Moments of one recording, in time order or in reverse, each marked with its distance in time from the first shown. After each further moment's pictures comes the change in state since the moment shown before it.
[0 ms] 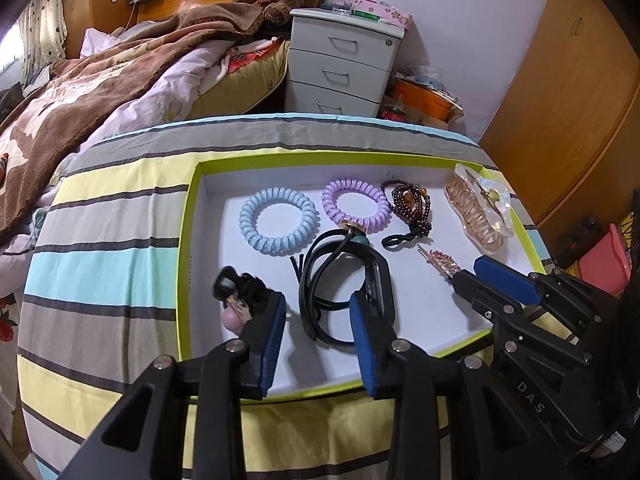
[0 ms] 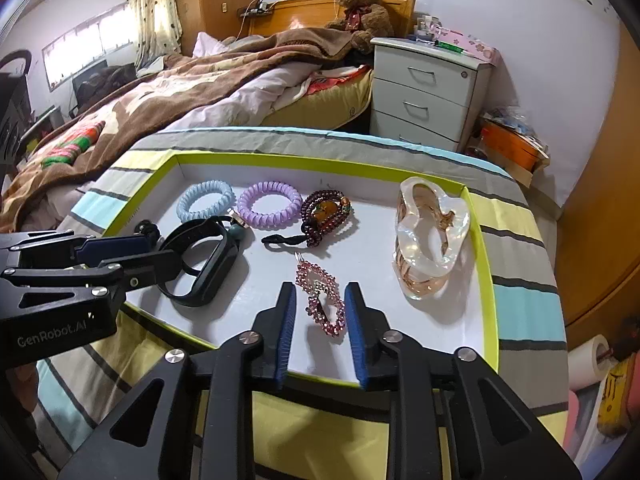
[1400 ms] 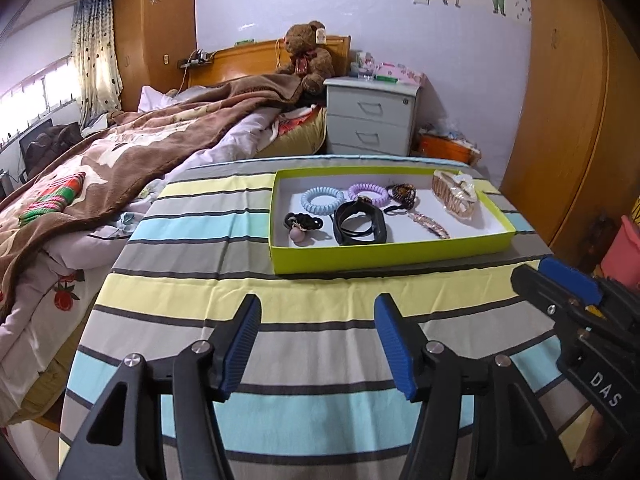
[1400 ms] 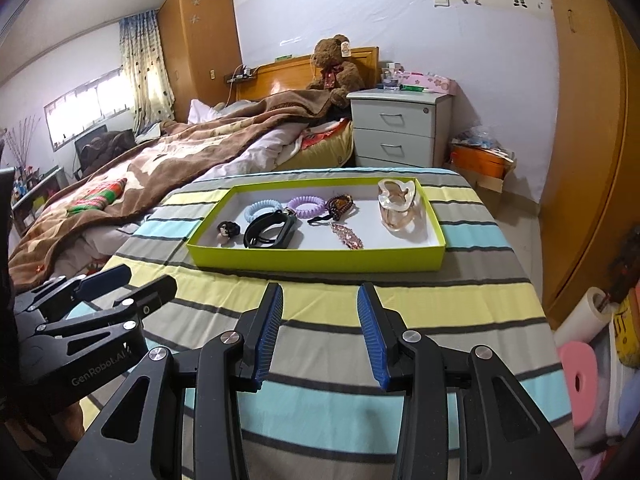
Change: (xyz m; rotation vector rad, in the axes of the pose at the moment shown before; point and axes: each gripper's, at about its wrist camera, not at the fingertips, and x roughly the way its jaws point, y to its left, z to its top) left arm -0.102 -0.012 -0.107 0.007 -0.287 0.180; right arm -0.117 0.035 -0.083 0.132 -0.227 -0.014
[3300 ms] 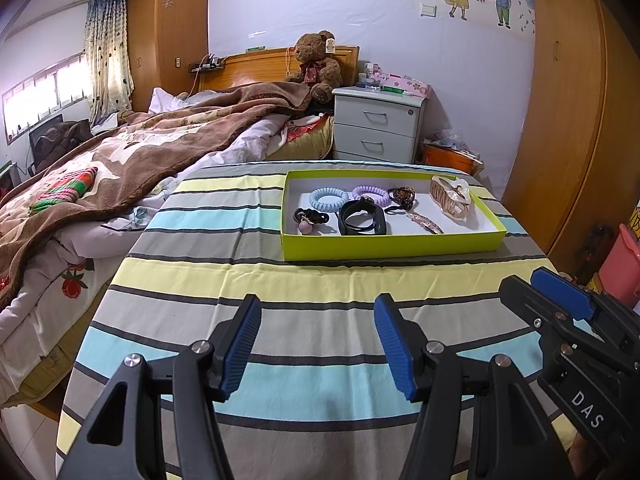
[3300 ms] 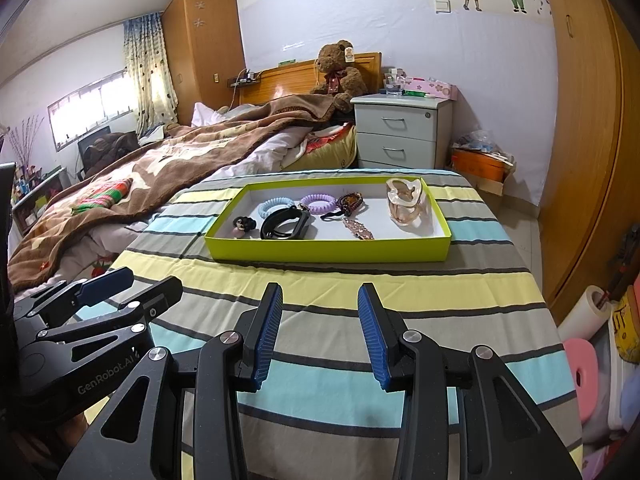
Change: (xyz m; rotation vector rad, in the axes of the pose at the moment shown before) left arm -0.027 0.001 -0.018 -0.027 -0.026 0.019; right arm -0.016 0.014 -0.011 -0.007 -0.017 0.002
